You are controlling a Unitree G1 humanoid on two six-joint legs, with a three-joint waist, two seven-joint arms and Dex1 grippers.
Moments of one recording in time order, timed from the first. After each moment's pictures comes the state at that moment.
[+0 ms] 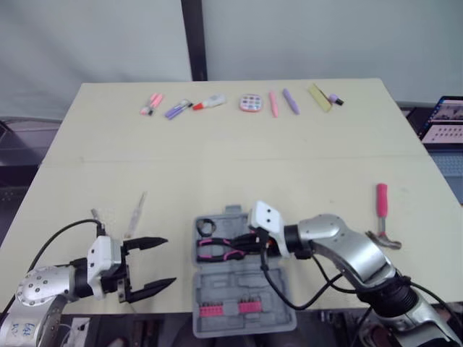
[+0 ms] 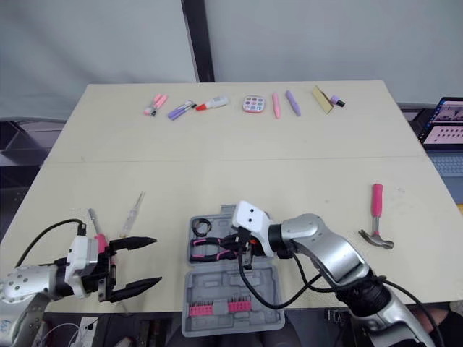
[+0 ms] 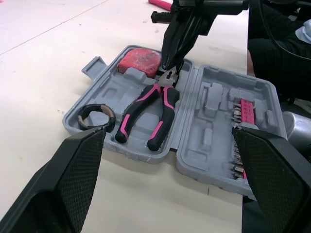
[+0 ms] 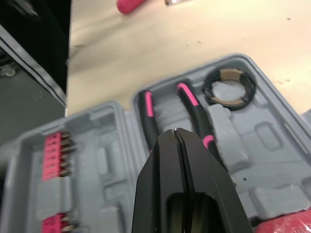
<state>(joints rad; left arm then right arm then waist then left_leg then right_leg) 0.27 0.70 0.26 -0.25 -0.51 0.03 -1.16 -0.41 -0.54 0.44 -0.31 0.29 0.68 0.90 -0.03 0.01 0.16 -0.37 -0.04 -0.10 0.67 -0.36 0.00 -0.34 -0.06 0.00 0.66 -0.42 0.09</state>
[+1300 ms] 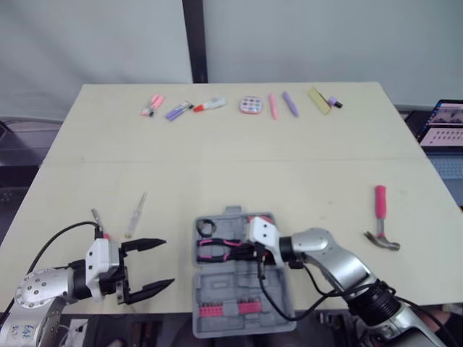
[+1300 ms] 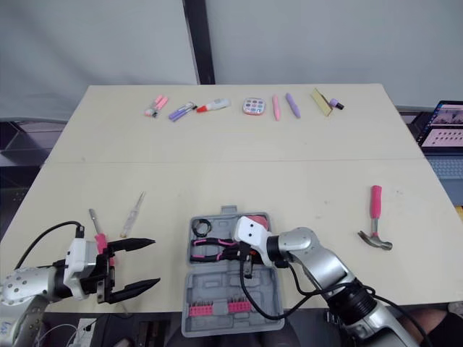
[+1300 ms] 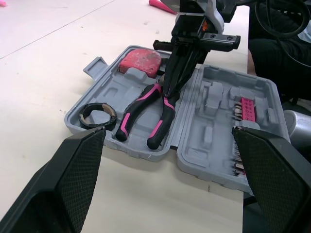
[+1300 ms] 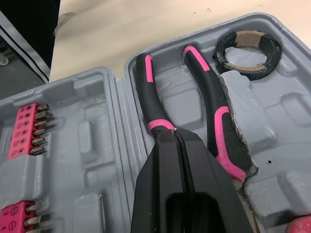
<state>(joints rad) 0.28 0.70 0.26 -0.23 -0.50 0.00 -1.16 -0.33 -0.49 0.50 -0.12 0.17 0.43 0.94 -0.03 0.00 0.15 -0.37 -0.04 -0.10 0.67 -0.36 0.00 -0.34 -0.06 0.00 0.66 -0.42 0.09</state>
